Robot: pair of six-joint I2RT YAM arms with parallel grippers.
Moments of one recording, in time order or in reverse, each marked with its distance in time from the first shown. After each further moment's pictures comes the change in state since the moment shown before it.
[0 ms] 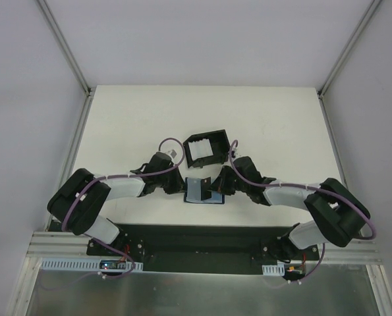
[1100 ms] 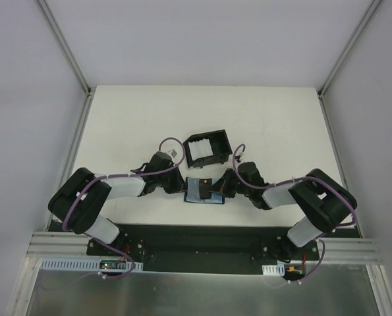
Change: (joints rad) left arm 0.000 0.012 0.008 0.001 0.004 0.000; right arm -0.053 0.147 -0.121 0.342 -0.072 0.173
